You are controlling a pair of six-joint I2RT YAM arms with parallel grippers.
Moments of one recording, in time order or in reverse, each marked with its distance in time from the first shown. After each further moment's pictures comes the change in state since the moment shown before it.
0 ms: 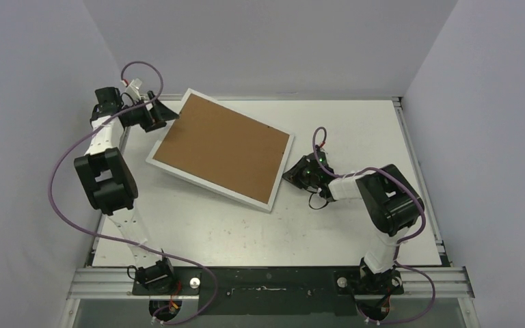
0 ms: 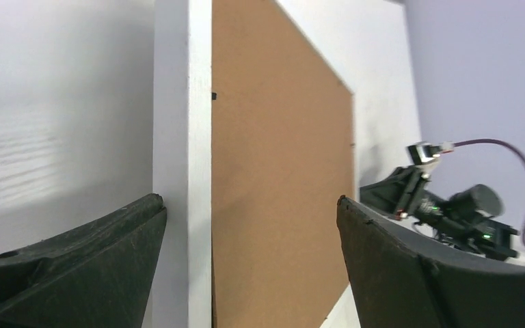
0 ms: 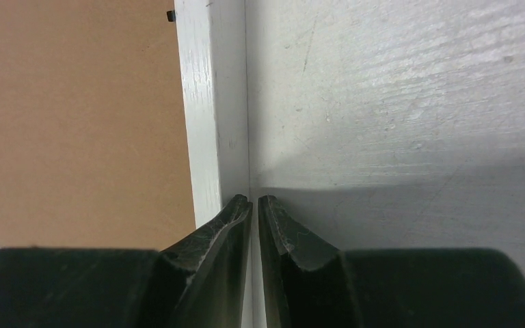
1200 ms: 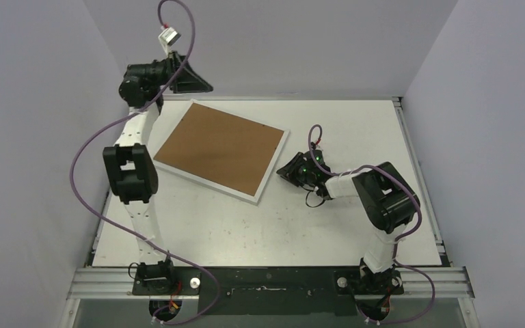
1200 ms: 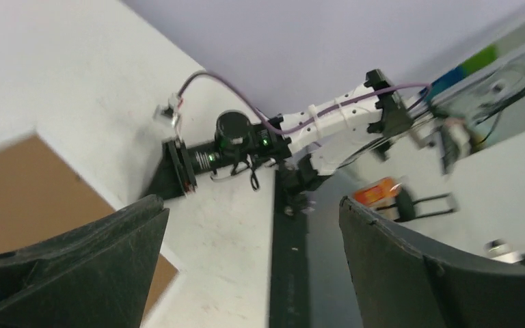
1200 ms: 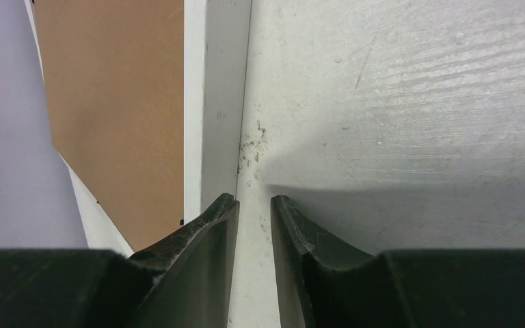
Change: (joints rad) left arm -0.215 0.010 0.083 2.051 0.592 -1.943; right arm 0.010 0.039 0.039 0.042 -0.013 -0.019
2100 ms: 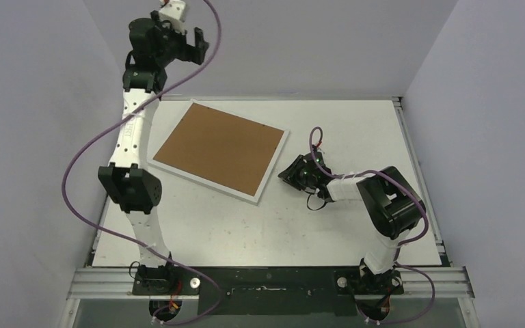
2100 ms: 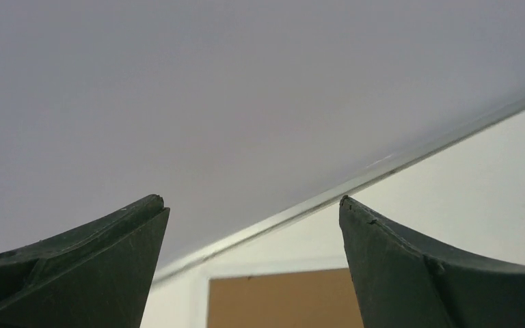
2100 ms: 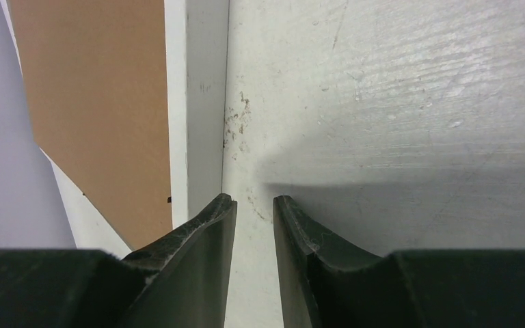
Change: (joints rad) left arm -0.256 -0.225 0.326 -1.711 -1.191 2.237; right arm 0.021 -0.066 -0.024 -0.091 0.035 -0.005
